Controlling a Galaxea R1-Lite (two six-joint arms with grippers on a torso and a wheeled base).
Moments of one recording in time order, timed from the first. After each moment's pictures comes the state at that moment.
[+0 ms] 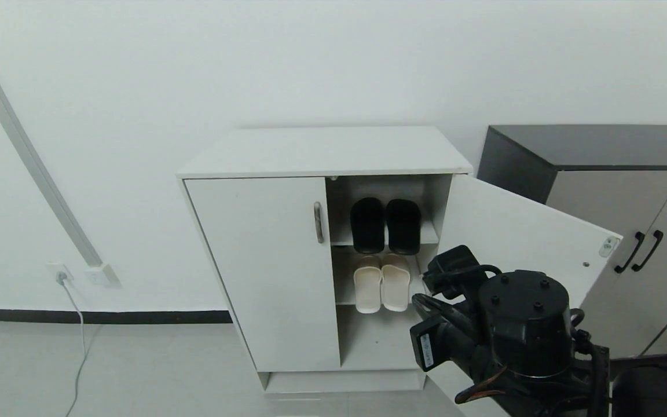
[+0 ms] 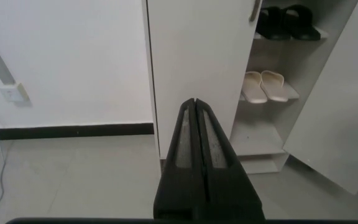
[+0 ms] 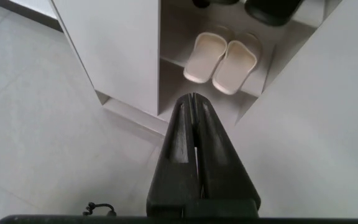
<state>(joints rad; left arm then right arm) 0.00 0.00 0.00 0.00 0.00 0.00 0.94 1.78 -0.66 -0.82 -0.50 0.07</state>
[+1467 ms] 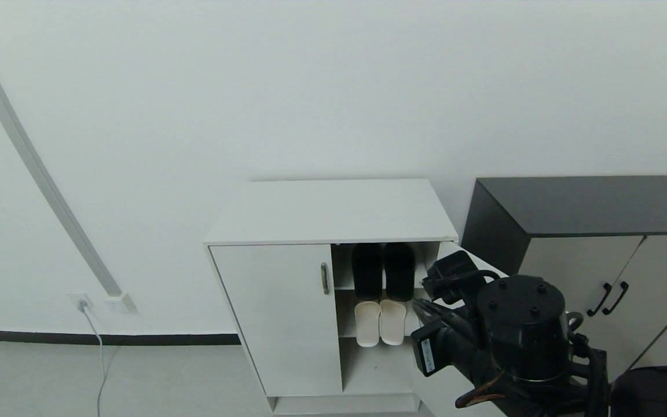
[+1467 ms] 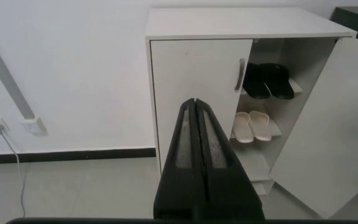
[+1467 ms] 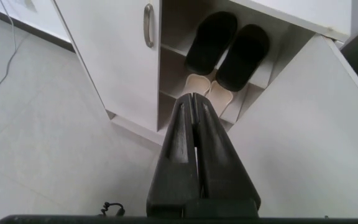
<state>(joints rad) 0.00 0.00 0.00 0.00 0.00 0.00 0.93 1.79 -0.64 -0.82 -0.50 0.07</state>
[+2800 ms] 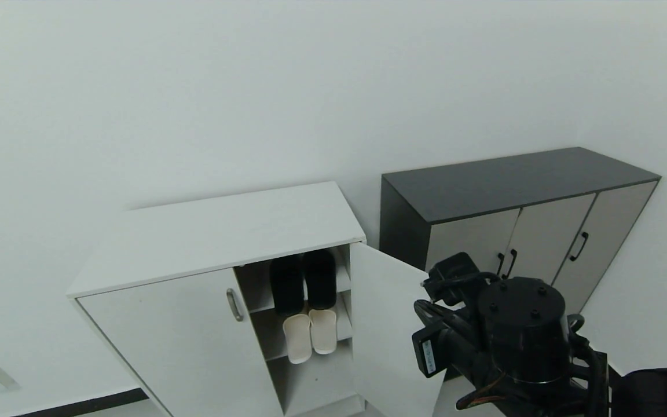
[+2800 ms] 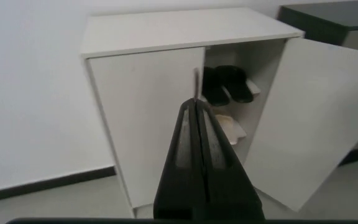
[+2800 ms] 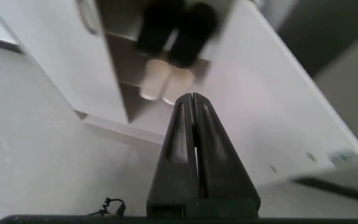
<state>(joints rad) 0.00 0.00 0.00 0.00 0.00 0.00 0.94 1.79 -0.63 -0.84 -0.50 0.07</state>
